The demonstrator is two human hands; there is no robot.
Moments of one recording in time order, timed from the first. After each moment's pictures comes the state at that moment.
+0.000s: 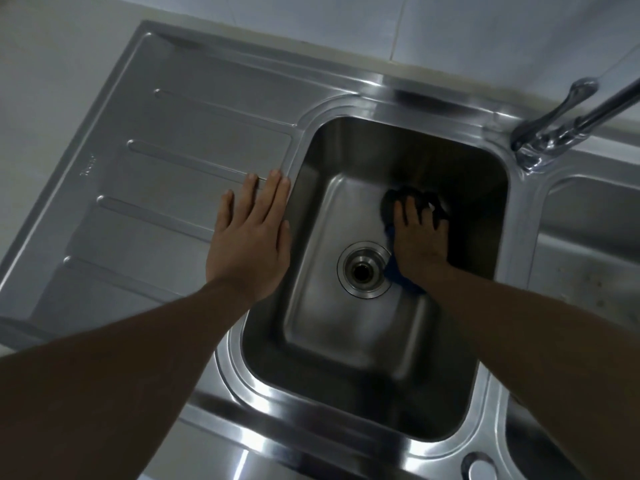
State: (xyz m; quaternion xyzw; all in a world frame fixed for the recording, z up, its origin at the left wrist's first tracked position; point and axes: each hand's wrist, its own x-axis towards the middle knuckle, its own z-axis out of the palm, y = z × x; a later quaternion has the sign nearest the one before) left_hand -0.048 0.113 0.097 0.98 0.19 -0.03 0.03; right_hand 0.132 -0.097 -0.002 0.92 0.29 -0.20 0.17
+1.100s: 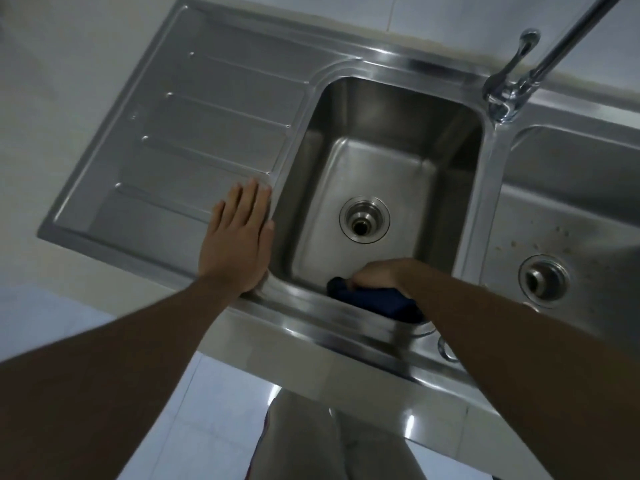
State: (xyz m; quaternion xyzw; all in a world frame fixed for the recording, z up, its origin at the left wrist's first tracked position) left_hand -0.164 0.078 0.110 0.97 0.24 -0.05 0.08; right_hand -0.007 -0.130 0.070 0.73 0.23 -0.64 -0.03
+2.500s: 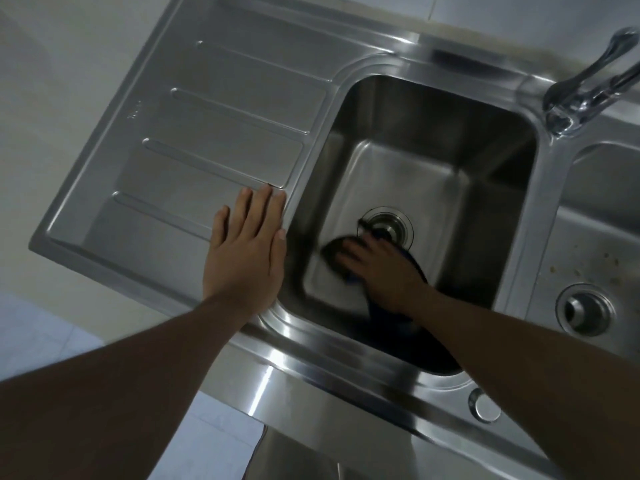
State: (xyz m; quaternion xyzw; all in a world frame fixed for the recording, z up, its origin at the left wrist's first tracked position) left_hand -0.150 0.087 0.100 0.97 0.25 -0.03 0.06; right_hand 0.012 -0.115 -0.015 0.77 0.60 -0.21 0.02
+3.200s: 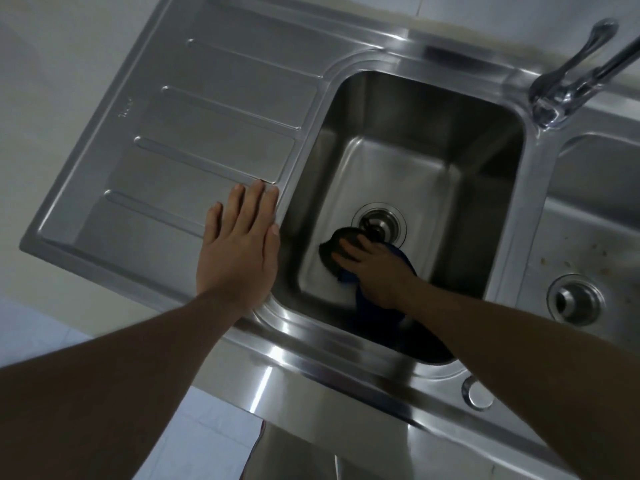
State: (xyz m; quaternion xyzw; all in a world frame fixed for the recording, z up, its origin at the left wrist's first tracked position) left_hand -0.150 0.086 0.103 0.96 0.25 -0.04 0.07; right_hand 0.010 -0.112 -0.012 0.77 0.56 -0.30 0.06
